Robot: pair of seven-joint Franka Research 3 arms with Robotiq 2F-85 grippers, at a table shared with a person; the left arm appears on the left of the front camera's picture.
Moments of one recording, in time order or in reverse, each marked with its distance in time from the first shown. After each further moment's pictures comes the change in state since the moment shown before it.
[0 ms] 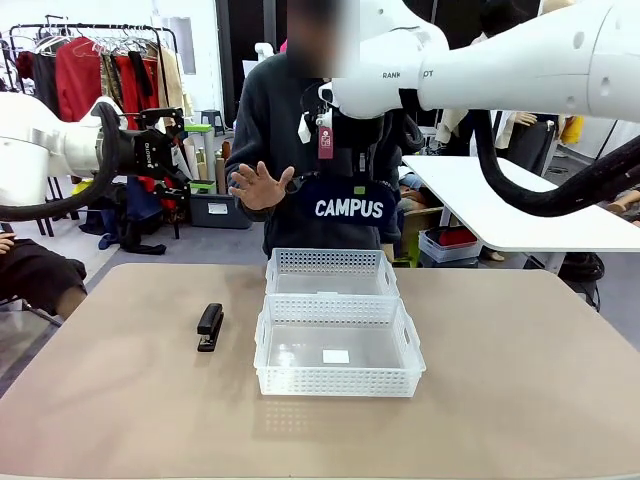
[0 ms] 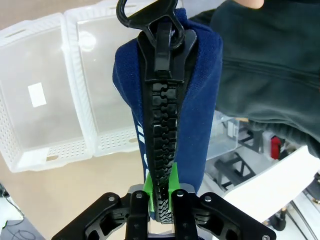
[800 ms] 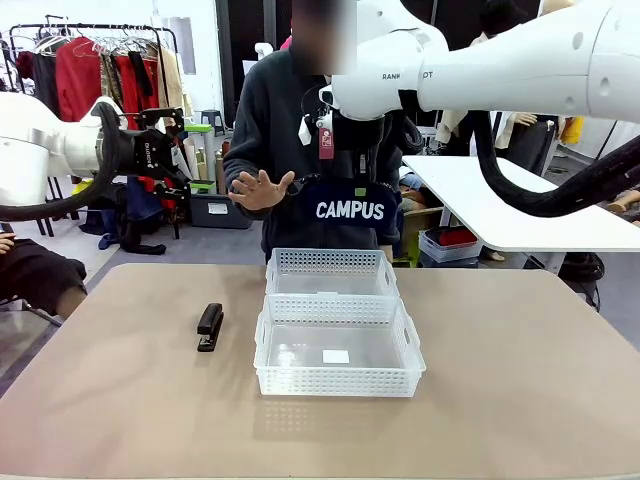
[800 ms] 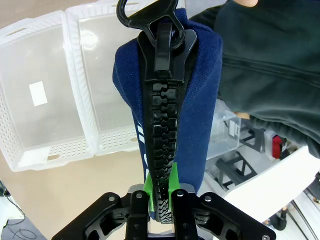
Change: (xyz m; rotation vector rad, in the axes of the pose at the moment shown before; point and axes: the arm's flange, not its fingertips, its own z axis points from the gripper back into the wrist) left arm 0.000 0.000 0.000 0.000 0.000 0.000; right arm 0.000 0.000 -0.001 0.000 -0.001 0.001
